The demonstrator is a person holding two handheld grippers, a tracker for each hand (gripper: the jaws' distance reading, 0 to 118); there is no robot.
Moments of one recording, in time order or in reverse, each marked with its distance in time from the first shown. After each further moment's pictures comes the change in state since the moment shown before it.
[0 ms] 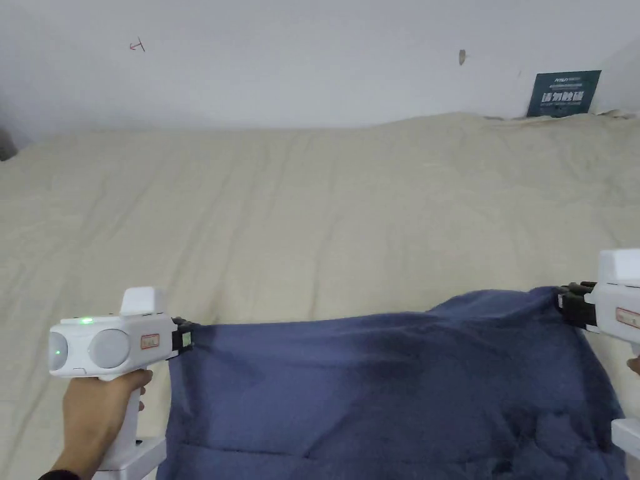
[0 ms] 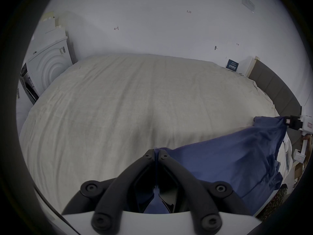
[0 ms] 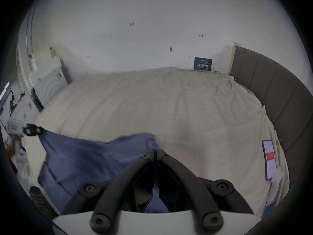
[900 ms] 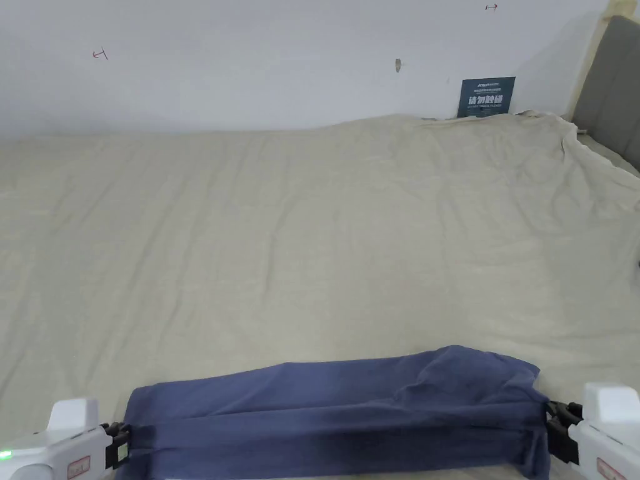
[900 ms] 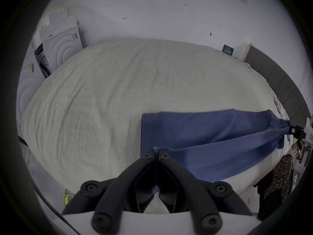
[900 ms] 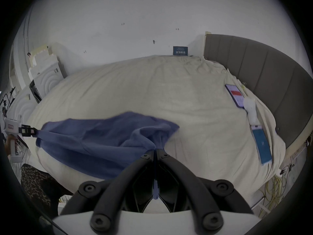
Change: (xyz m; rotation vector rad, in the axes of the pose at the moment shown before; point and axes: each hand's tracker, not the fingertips) left arm -0.011 -0.197 0.086 -0.072 0.029 0.010; right arm -0.001 -0.222 0.138 -0.054 -0.144 -0.050
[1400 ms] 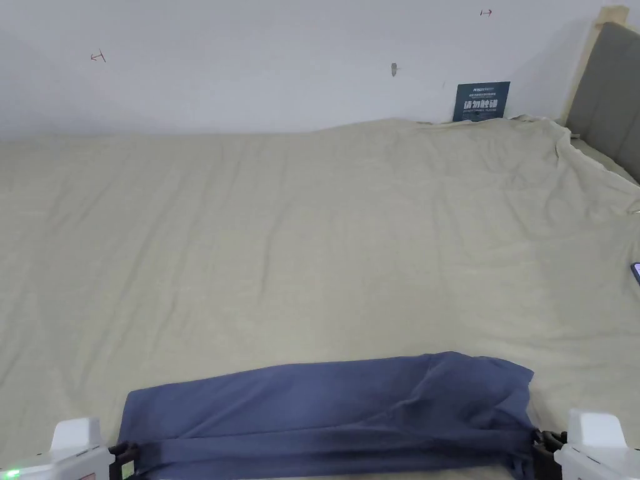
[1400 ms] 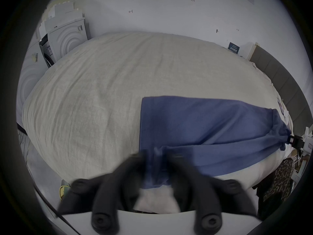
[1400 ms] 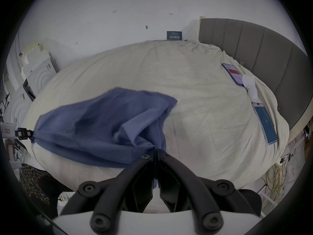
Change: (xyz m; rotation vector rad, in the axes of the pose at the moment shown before) left arm 0.004 -0.014 -0.003 -0.033 0.021 0.053; right arm 0.000 -0.019 -0.006 -0.064 -0.012 -0.063
